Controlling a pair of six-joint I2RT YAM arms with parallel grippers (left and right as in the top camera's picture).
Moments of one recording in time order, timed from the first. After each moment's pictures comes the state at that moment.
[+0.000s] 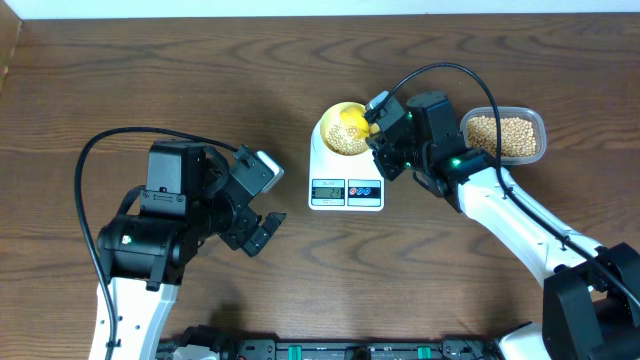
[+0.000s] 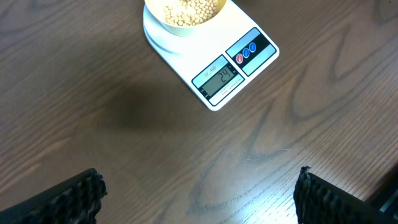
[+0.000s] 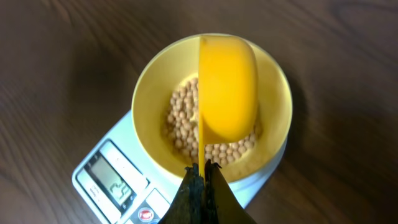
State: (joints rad) left arm -0.16 1.03 1.10 -1.07 0.36 0.54; right arm 0.43 1.62 1.02 -0.16 -0.30 -0.16
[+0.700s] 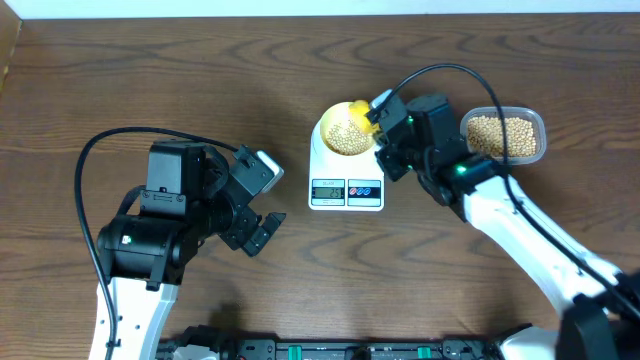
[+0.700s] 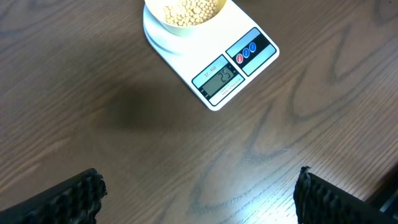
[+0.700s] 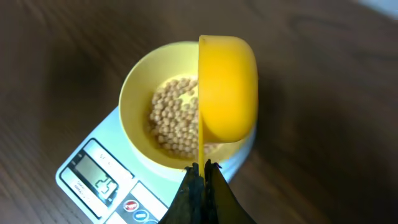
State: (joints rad) left arm -0.16 1.03 1.10 -1.07 0.36 0.54; right arm 0.46 1.52 1.02 -0.23 -0.15 -0.17
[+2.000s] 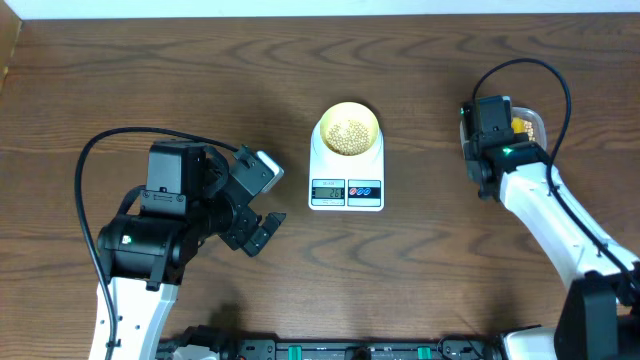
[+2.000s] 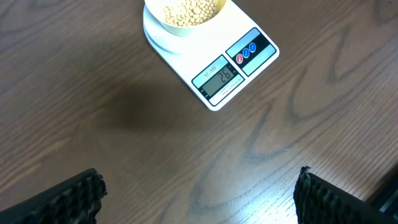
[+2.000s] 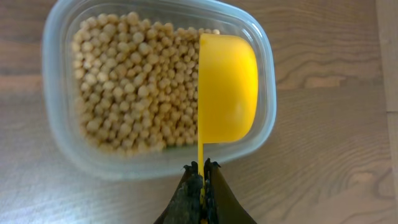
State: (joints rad) left arm -0.16 1.03 1.10 -1.07 0.36 0.54; right arm 0.20 1.58 1.02 -0.56 0.57 0.04
